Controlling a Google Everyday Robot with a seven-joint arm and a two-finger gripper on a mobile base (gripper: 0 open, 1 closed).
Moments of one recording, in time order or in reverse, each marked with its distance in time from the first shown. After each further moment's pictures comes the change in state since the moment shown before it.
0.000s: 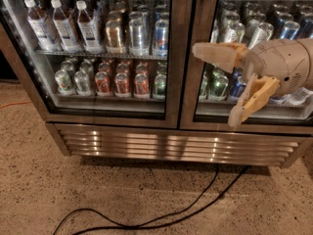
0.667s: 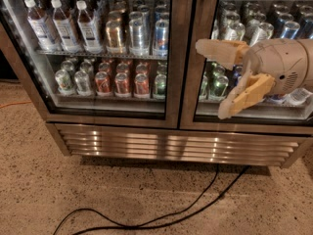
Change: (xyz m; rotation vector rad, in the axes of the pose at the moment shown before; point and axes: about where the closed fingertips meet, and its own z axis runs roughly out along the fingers) arm -0.001 -0.014 -0.001 0.098 0.000 0.008
